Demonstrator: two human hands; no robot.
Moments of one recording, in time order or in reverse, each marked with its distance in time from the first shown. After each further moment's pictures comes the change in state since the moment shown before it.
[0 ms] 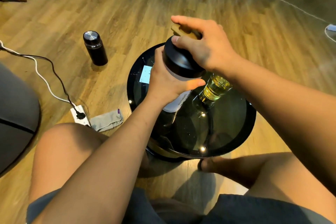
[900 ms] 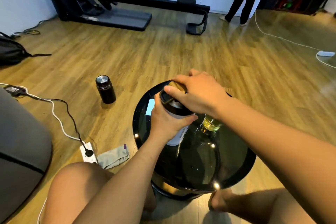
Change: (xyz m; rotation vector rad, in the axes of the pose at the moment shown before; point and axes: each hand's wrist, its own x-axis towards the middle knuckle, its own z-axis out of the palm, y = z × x) left_hand -0.003 -0.002 0.002 0.124 0.043 -0.058; right_hand -0.015 -0.014 -0.018 -0.594 -0.213 -0.055
